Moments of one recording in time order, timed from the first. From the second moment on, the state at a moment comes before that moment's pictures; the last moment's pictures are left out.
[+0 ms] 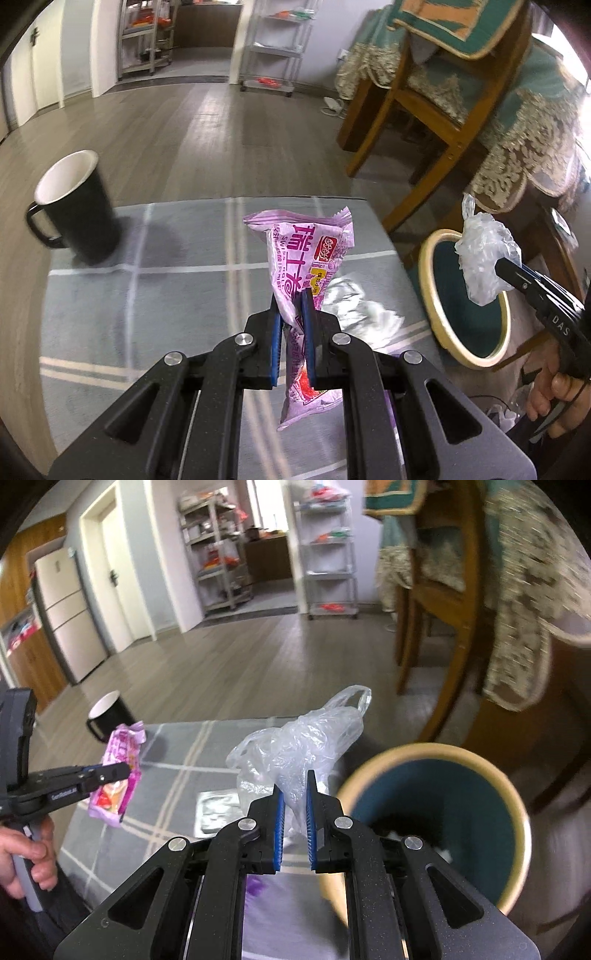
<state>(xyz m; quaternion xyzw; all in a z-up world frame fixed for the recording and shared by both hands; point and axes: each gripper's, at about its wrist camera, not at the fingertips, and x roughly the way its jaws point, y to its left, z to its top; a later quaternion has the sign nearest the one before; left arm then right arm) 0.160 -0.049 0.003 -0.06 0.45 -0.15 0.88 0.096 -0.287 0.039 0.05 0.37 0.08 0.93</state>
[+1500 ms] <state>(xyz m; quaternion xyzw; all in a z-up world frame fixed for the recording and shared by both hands) 0.169 -0.277 -0.026 -0.01 0.49 -0.30 0.82 0.063 -0.417 -0.003 0.12 0.44 -0.05 0.89</state>
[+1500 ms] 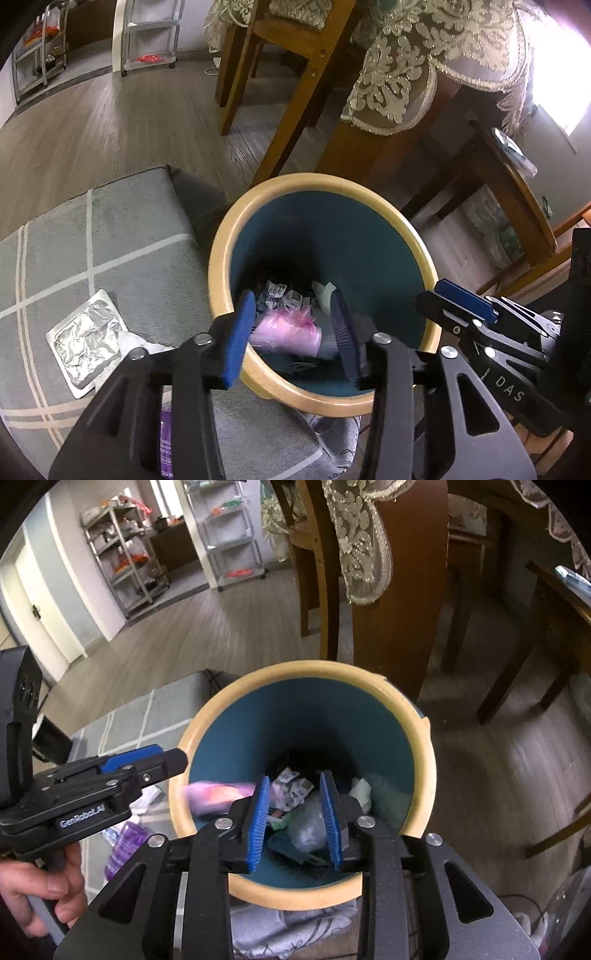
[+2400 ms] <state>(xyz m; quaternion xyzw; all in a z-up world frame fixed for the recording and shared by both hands) 0.178 -0.116 -0.023 -0.04 0.49 -0.19 0.85 0.075 -0.364 0.014 0.10 0.42 0.01 0.90</state>
